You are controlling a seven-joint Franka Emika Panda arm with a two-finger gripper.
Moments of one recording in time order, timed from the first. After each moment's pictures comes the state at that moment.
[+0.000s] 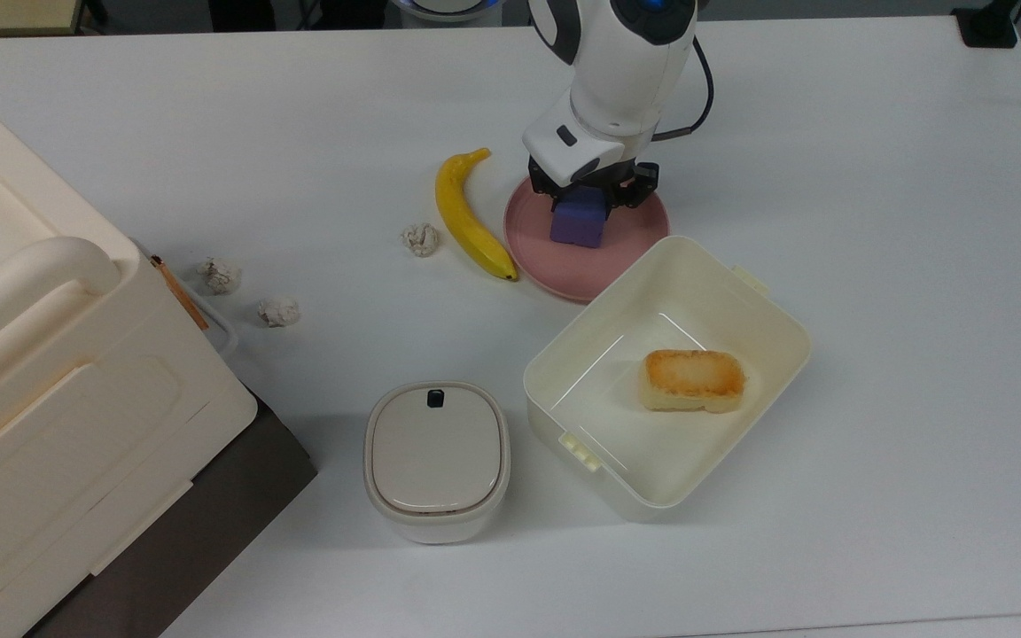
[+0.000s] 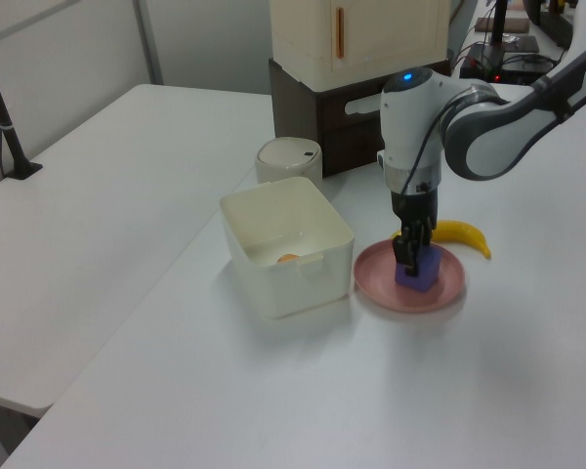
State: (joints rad) arm 0.13 0.26 0.22 -1.96 -0.11 2.12 0.54
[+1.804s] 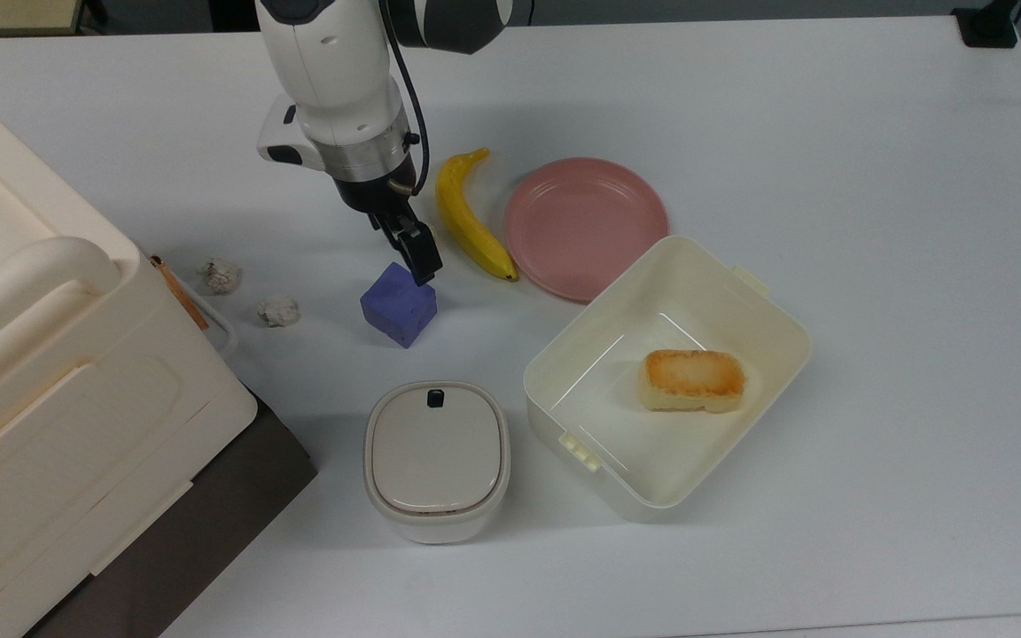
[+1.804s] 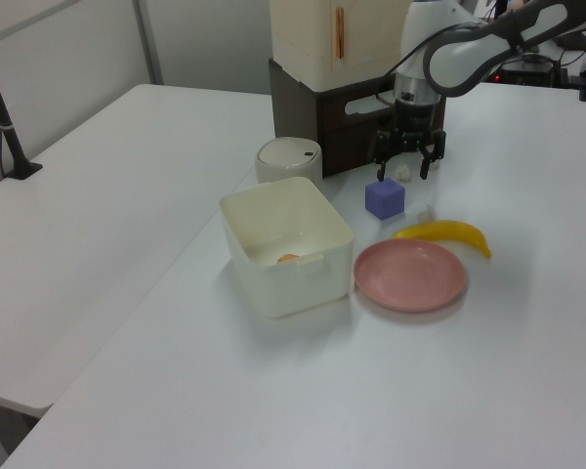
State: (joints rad) arm -0.02 0.25 -0.04 -1.89 0.14 2.23 0.81
